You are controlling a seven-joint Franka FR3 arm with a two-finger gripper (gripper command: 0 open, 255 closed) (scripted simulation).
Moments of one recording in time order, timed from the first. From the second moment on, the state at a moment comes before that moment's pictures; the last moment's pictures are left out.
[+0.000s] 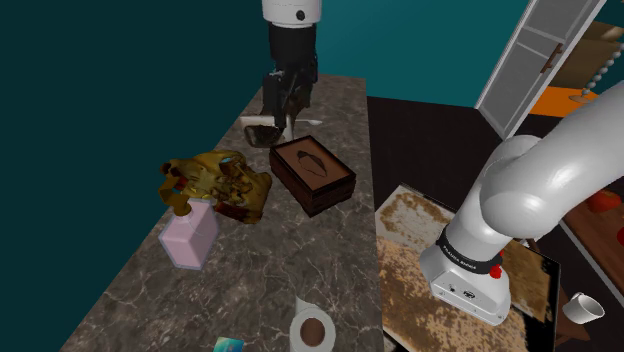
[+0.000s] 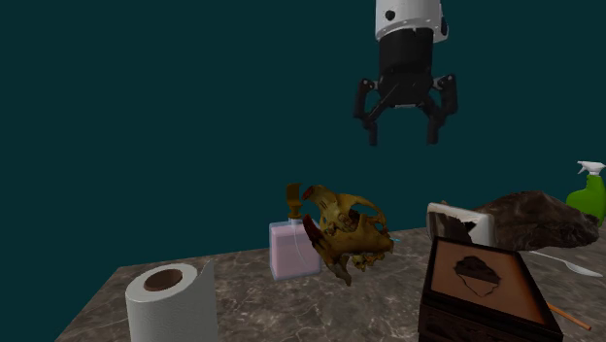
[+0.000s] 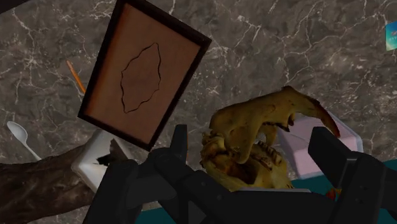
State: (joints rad) arm 0.09 -0.39 0.34 -2.16 0.09 1.79 0.14
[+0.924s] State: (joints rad) arm 0.16 0.10 0.52 -1.81 -0.07 1.91 0.42
